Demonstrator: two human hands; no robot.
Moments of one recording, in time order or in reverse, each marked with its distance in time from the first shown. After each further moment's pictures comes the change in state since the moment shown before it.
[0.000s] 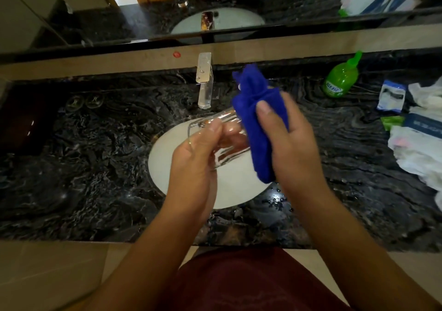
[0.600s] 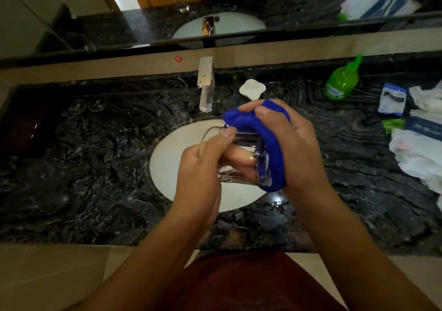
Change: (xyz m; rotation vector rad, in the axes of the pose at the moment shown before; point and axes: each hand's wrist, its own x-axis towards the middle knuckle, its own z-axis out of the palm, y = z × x) left_hand -0.008 0.016 0.019 0.100 -0.029 -0.065; right_hand 0.005 -0.005 -0.002 0.099 -0.031 0.017
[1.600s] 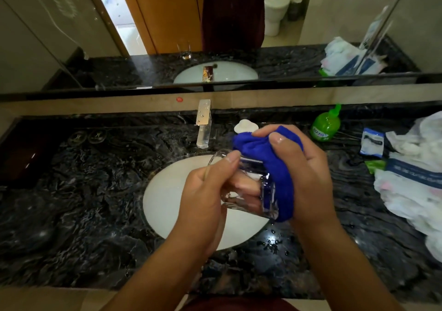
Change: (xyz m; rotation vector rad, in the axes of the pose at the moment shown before) left_hand 0.000 0.024 0.015 -0.132 -0.095 0.029; right_hand 0.003 -0.034 -0.007 0.051 0.029 -0.119
